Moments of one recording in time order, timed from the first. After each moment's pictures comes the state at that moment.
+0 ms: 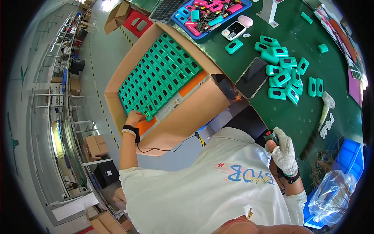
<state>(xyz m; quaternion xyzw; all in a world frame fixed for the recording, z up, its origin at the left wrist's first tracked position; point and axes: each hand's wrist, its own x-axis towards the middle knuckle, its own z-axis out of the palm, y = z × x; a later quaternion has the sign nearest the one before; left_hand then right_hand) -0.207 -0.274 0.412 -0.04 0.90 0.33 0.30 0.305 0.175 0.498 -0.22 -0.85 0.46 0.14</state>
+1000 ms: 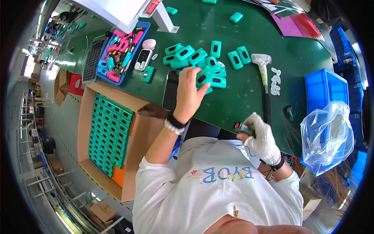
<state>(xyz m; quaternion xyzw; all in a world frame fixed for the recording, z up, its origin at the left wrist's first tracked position) 0.089 0.210 0.483 0.66 0.63 0.39 0.12 0.356 0.179 0.550 -0.42 -0.76 0.46 0.20</state>
